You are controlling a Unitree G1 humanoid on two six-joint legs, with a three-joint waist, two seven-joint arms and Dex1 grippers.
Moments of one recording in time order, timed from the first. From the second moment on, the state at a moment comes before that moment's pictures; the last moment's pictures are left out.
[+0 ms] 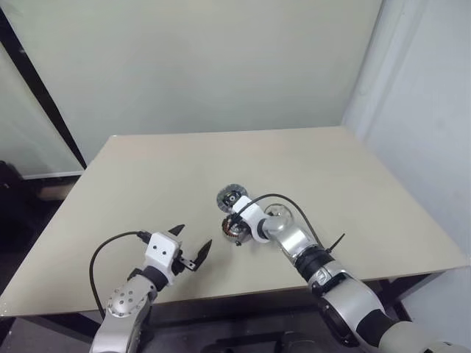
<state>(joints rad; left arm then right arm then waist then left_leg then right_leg) 0.19 0.38 0.06 -0.17 -0.16 0.03 -0.49 -0.79 0.10 0.34 0.83 -0.20 0.38 0.51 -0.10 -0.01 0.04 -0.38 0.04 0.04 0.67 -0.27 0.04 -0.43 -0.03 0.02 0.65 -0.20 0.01</state>
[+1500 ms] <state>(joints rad) 0.19 0.38 0.06 -0.17 -0.16 0.03 -0.49 -0.81 0.12 0.36 0.91 -0.21 0.33 0.46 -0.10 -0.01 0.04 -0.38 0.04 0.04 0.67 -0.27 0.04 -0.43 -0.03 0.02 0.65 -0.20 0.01</state>
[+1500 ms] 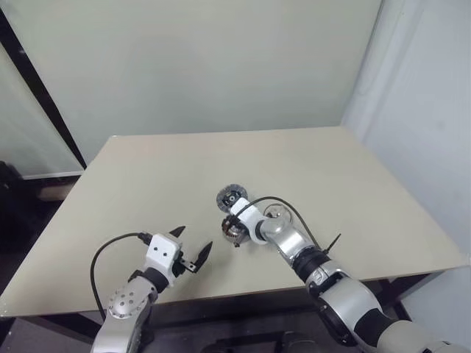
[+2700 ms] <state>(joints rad) 0.12 0.36 0.01 -0.10 -0.16 0.02 -0.53 -0.73 -0.16 -0.06 0.67 0.02 0.53 0.37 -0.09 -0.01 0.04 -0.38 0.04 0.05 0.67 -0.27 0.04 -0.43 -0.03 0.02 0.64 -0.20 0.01</state>
